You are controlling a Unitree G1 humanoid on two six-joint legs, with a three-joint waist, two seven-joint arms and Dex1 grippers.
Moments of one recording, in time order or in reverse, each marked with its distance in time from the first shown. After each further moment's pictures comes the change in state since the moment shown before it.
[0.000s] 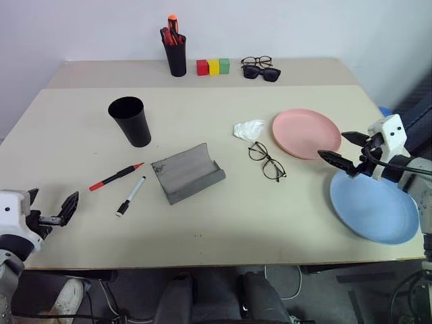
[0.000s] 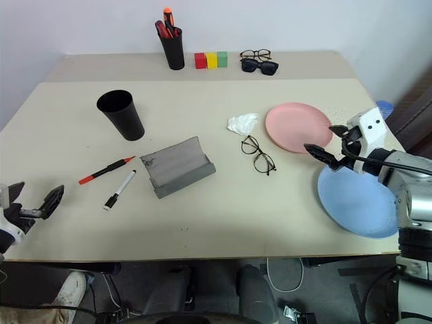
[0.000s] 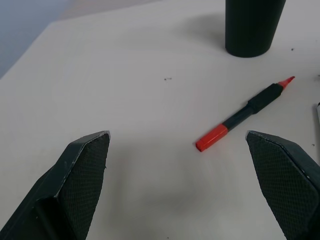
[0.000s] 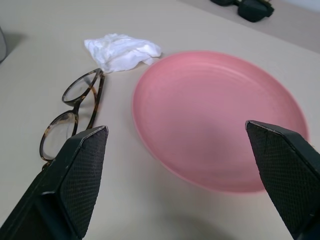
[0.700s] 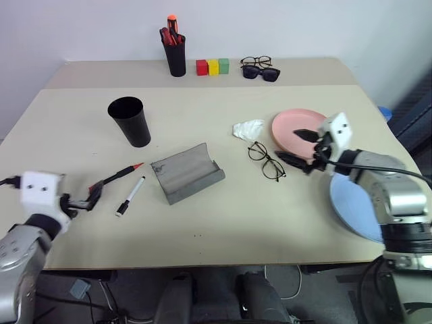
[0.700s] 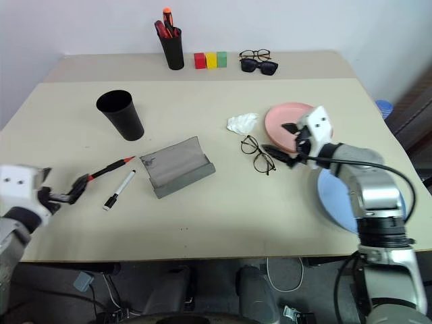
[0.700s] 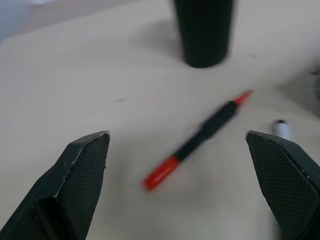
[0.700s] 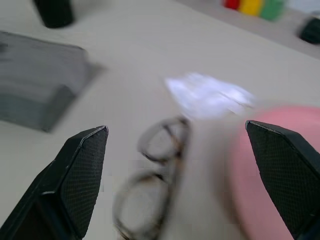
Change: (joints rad) left arm -0.198 0.057 -0.258 -0.120 0.065 0.241 0.144; right arm -0.093 0.200 0.219 -0.154 0.000 0.064 -0.057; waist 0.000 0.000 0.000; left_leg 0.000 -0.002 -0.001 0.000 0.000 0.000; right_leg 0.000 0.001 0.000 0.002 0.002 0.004
